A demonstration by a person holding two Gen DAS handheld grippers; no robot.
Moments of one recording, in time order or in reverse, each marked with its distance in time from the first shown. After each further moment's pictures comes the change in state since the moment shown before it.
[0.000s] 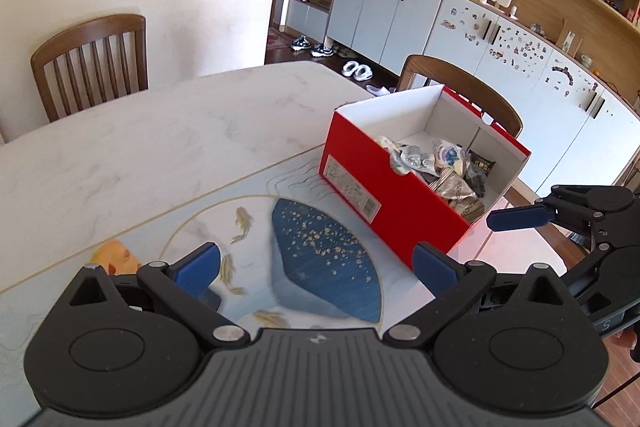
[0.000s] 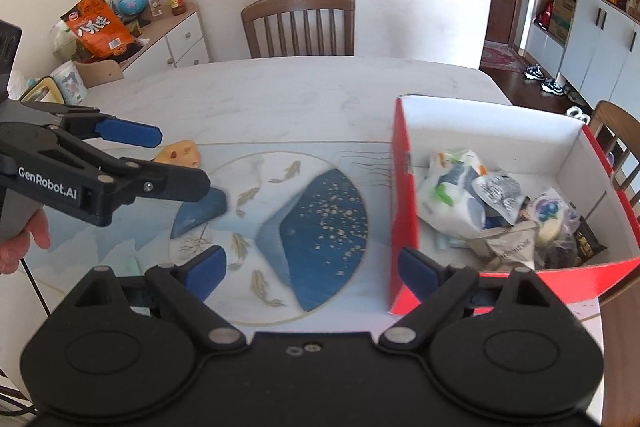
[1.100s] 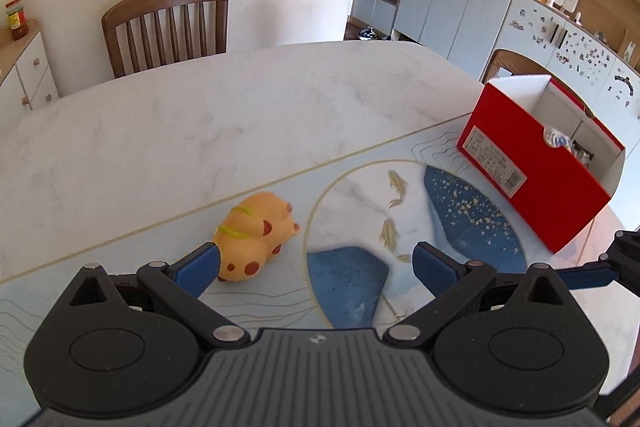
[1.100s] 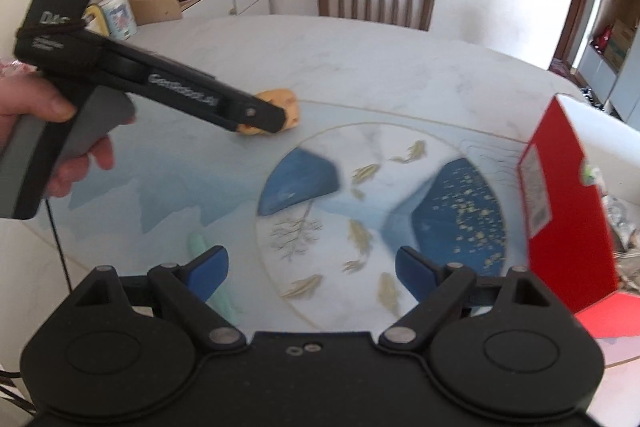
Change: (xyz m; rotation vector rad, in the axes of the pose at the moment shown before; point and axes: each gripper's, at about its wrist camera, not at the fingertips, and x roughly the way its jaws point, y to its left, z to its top) left arm 0.020 0.127 -0.044 -0.067 0.013 0.156; right arm 0.072 0.111 -0.013 -0.157 0.076 0.075
